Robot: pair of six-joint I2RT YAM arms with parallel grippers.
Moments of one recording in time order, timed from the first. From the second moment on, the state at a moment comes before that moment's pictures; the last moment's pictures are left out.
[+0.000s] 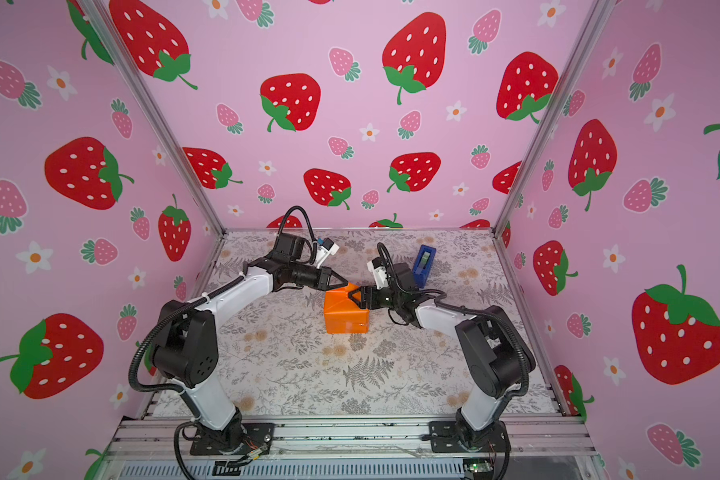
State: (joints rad) left arm -0.36 1.77 1.33 -0.39 0.90 -0.15; right arm 0.62 1.70 0.92 0.23 -0.50 0.45
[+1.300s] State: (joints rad) left arm -0.38 1.76 1.29 -0.43 0.96 -0.15; right arm 0.60 1.55 0.86 -0.01 -0.54 0.40
